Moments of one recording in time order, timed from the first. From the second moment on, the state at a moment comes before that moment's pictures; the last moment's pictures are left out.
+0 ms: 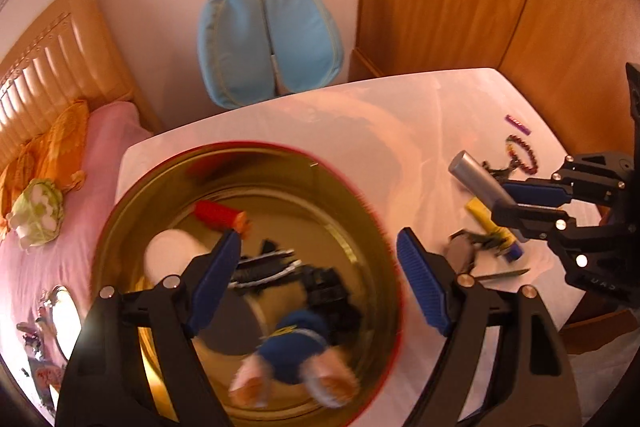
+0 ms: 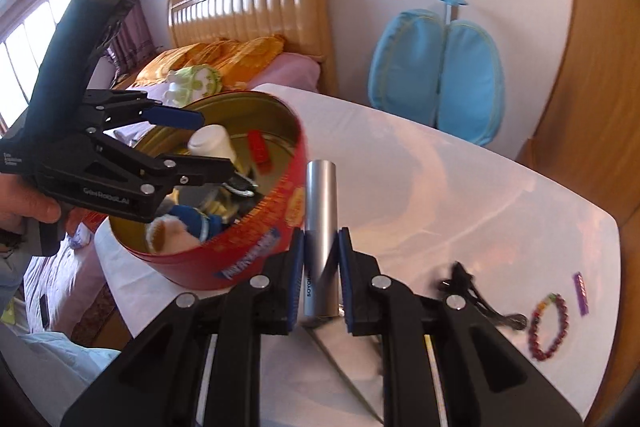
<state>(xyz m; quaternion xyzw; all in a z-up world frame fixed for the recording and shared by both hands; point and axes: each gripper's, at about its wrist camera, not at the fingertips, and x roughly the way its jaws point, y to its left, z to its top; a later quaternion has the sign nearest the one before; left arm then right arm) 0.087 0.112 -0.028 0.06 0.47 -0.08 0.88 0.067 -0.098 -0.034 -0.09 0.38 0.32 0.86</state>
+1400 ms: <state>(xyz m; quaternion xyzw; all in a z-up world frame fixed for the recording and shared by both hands) 0.118 -0.091 -0.066 0.16 0.45 -0.27 0.83 0.022 -0.278 -0.057 0.02 0.41 0.15 0.90</state>
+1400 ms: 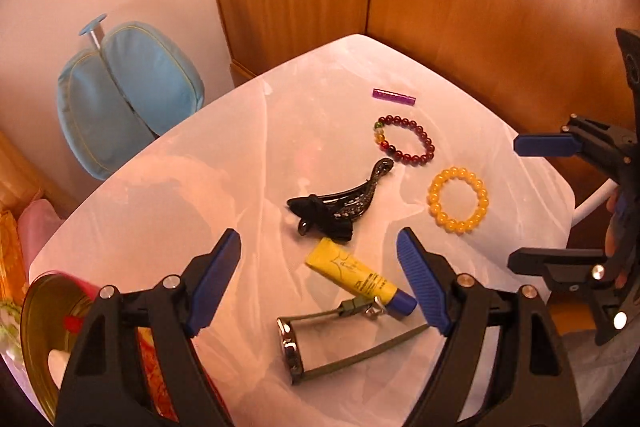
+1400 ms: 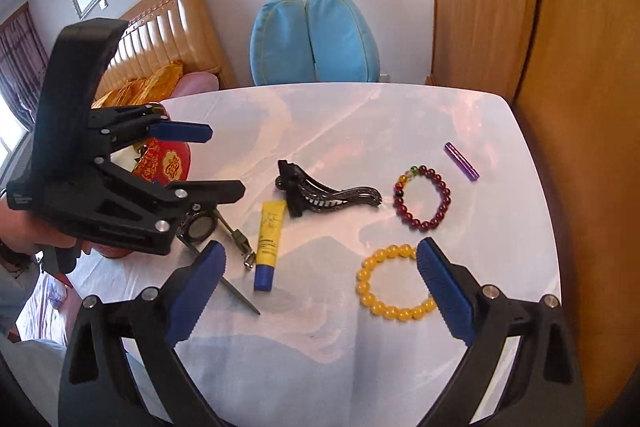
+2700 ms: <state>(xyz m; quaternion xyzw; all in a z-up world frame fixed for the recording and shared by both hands) 0.106 -0.057 -0.028 0.13 0.43 -0.25 0.86 0.038 -0.258 -0.040 0.01 0.39 0.17 0.90</state>
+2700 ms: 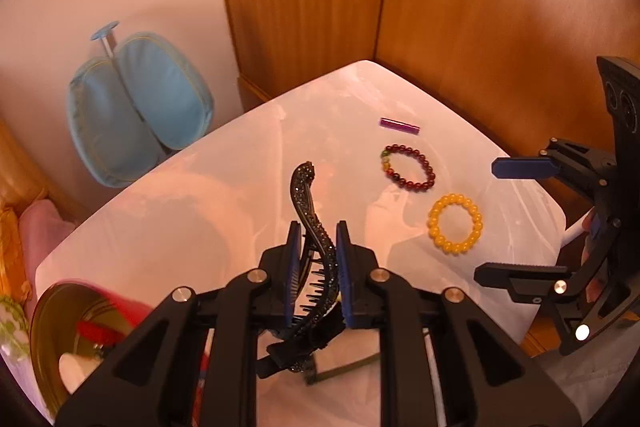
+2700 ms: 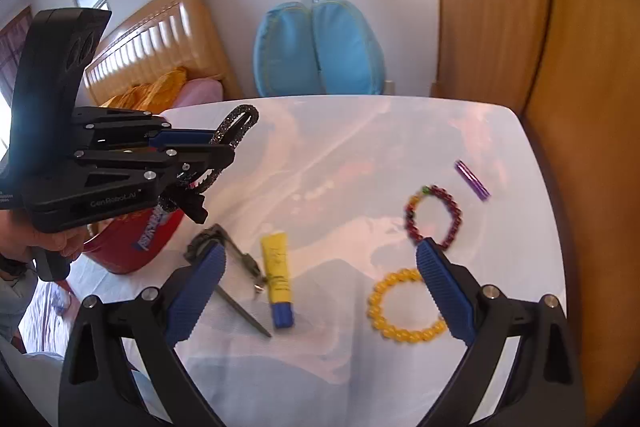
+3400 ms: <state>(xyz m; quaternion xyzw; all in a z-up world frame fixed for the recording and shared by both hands) 0.059 0.217 -0.064 0.07 0.48 -0.15 0.86 0.068 0.031 -0.036 -0.09 0.39 0.32 0.86</state>
